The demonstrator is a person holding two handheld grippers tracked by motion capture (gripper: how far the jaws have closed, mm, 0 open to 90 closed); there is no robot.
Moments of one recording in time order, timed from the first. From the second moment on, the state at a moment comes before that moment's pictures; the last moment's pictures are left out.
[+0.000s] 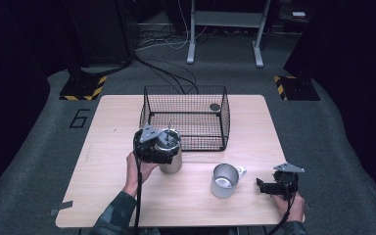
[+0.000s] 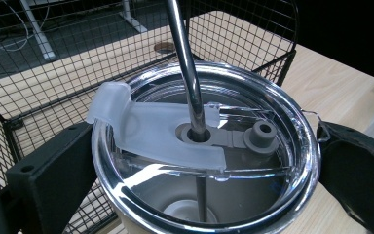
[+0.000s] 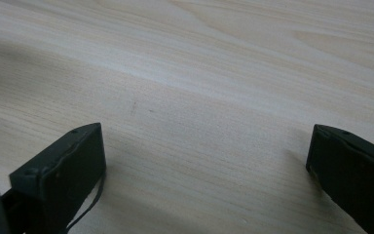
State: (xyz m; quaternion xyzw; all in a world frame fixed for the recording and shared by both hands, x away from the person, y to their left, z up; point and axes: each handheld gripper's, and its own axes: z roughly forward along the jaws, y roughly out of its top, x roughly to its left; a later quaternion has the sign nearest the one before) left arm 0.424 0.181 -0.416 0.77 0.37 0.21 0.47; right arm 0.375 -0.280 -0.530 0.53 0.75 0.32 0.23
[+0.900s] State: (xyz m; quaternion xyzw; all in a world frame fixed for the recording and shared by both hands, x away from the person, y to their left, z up) left arm 0.423 0.176 -0.431 0.76 0.38 0.22 0.48; right arm 0.375 -0.280 -0.530 0.53 0.75 0.32 0.23
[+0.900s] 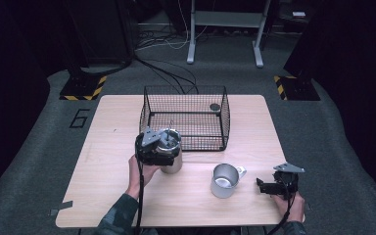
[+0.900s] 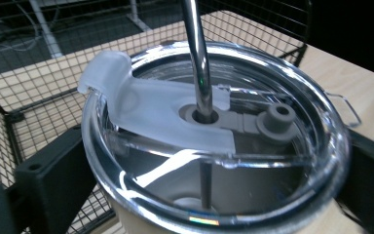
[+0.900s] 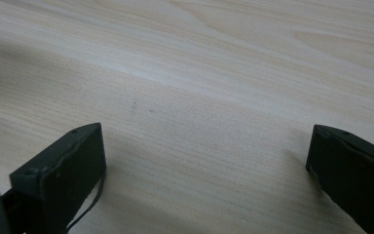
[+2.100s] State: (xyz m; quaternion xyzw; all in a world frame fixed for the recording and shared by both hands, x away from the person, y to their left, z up) left arm 0.413 0.176 -0.406 0.77 0.36 0.21 0.48; right arm 0.375 -0.280 -0.530 0.53 0.75 0.32 0.23
